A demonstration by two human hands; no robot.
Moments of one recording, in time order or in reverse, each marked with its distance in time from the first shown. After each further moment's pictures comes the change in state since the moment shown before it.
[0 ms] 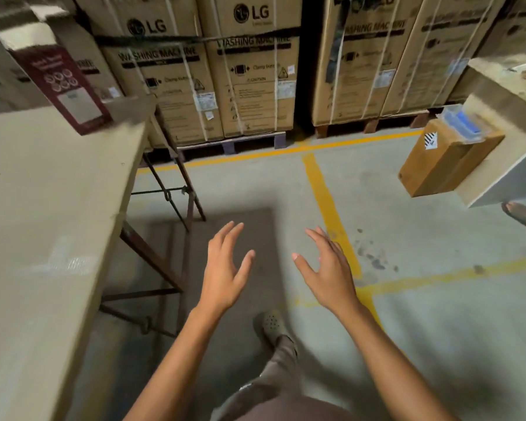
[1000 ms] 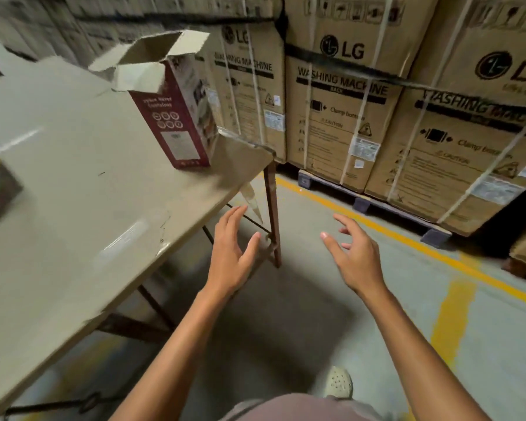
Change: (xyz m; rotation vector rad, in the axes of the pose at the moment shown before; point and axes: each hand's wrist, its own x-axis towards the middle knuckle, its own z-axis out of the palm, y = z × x) left_hand 0.448 -0.151 -0.021 0.199 0.621 -0.488; right_hand 0.626 -0.080 0.156 0.250 -0.524 -0.375
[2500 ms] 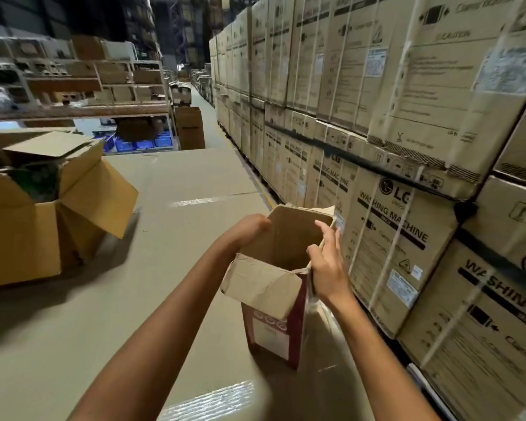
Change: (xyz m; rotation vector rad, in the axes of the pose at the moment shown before) left_hand 0.451 -0.127 -0.227 0.125 0.066 -0.582; right_hand 0.393 -0.293 0.271 0.255 -0.556 -0.376
